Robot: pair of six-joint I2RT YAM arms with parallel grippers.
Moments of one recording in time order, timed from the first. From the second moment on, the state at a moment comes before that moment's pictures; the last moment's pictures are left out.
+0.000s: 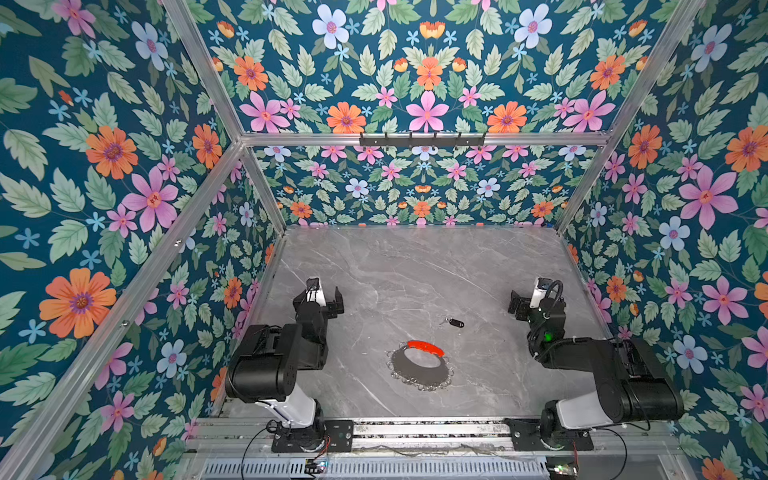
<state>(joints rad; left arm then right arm) -0.03 1.60 0.28 1.12 -0.15 0.01 0.01 1.46 0.29 0.83 0.13 0.09</state>
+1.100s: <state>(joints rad) -0.03 1.60 0.28 1.12 -0.15 0.01 0.05 1.47 0.25 0.92 0.19 0.05</state>
